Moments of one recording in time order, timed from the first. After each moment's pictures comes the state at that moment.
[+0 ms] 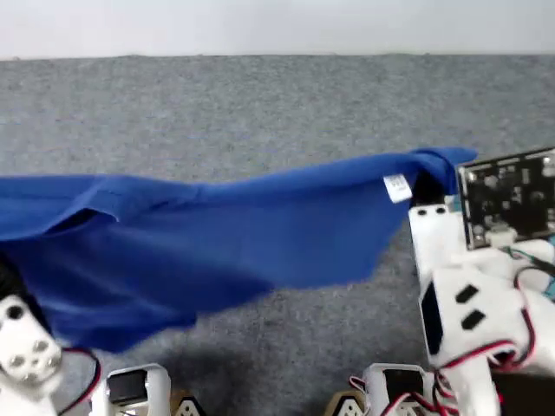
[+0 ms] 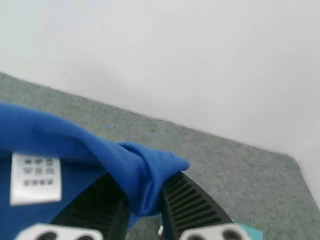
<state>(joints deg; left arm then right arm) -15.1 -81.3 21.8 26.5 -23.5 -0.7 -53.5 -7.7 86.4 16.3</state>
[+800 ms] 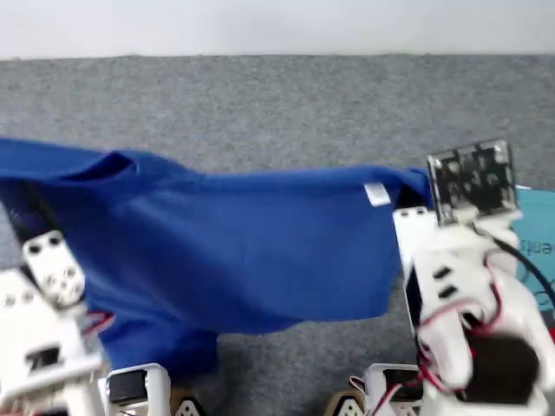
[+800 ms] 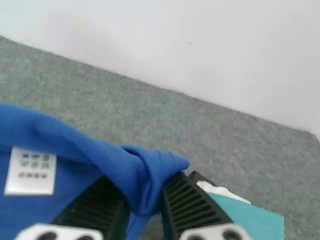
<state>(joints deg) -15.1 -81.4 37.8 27.2 -23.5 -0.6 -58.5 15.6 74.1 16.3</state>
